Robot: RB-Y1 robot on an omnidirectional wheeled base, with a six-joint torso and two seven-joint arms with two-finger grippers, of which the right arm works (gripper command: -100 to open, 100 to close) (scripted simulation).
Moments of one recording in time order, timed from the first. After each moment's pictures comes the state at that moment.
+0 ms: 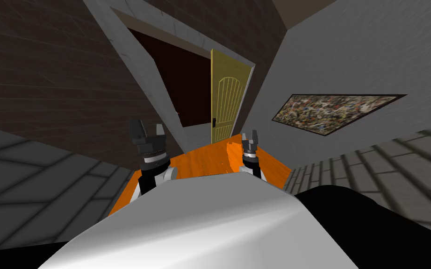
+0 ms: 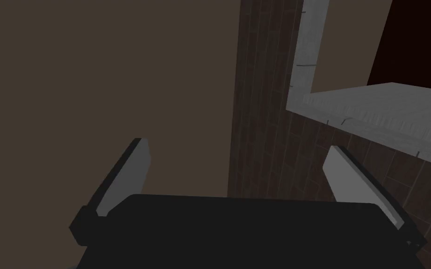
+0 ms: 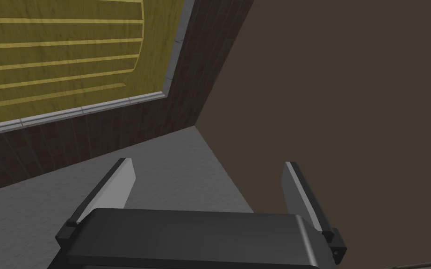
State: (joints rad) arm 0.54 -0.02 0.00 -2.23 0.03 -0.60 -0.05
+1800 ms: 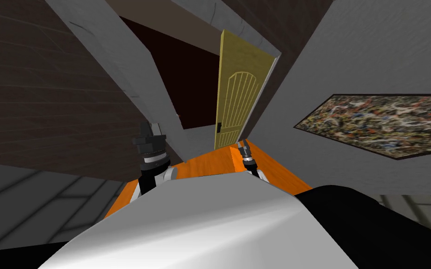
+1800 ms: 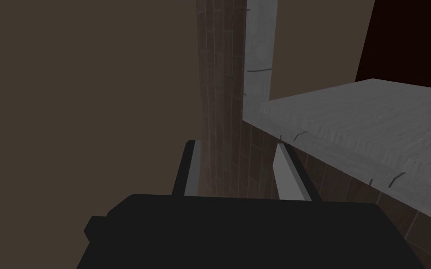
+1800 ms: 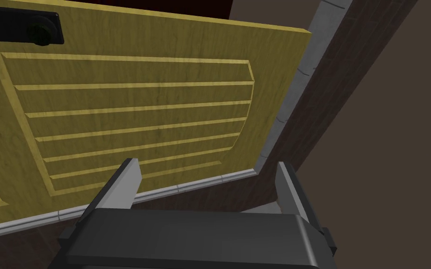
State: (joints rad) arm 0.50 -0.19 -0.08 -1.89 0.20 -0.69 -0.37
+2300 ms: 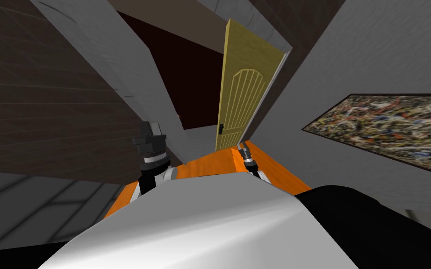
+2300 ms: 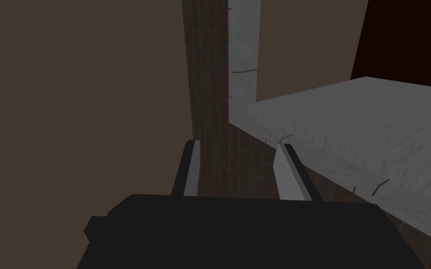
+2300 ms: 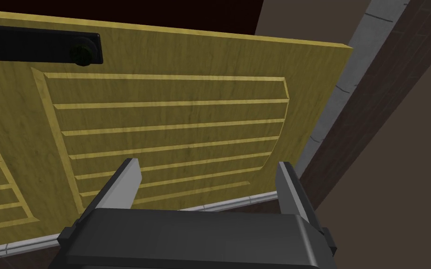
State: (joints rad) arm 0.48 -0.24 -0.11 -1.79 0.25 -0.72 -0.46
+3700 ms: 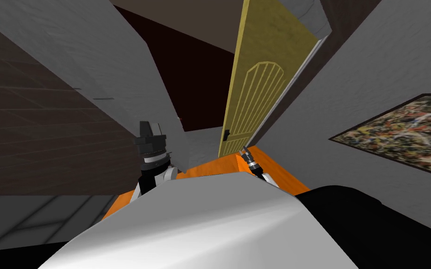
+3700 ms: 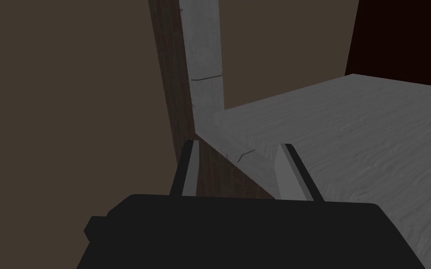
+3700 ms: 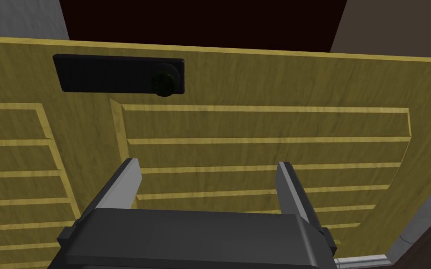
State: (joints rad) arm 0.45 -0.37 -0.17 -1.52 0.39 -0.79 -0.72
